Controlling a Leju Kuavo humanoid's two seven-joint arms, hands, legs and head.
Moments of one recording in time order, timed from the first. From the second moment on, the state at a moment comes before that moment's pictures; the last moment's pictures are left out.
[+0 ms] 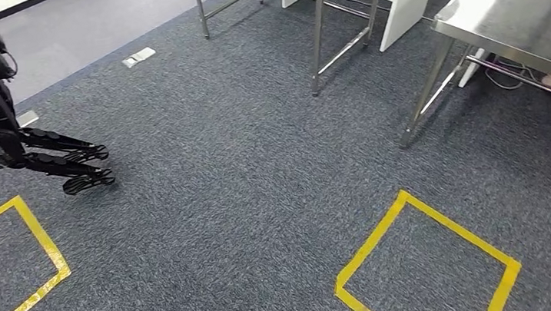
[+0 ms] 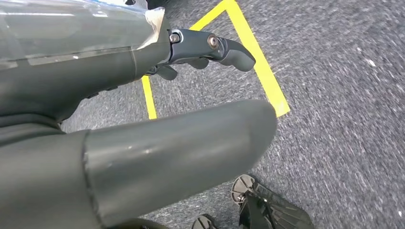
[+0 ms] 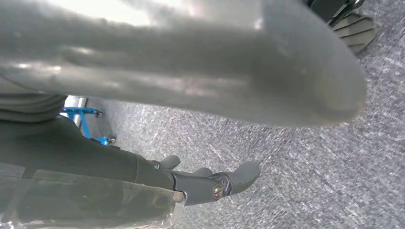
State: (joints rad) left arm -0.12 -0.28 1.42 -0.19 -0.89 0.50 -0.17; right arm -0.10 0.10 -1.34 -0.20 1.37 -0.07 0.02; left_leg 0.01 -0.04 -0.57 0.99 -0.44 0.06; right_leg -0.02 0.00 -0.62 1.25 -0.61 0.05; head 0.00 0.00
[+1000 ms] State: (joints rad) left arm -0.12 -0.28 1.42 -0.19 -0.90 0.49 -0.17; right arm -0.10 0.10 -1.33 -0.20 1.38 -0.06 0.02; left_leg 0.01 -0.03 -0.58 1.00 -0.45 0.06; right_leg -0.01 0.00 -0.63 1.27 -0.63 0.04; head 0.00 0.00
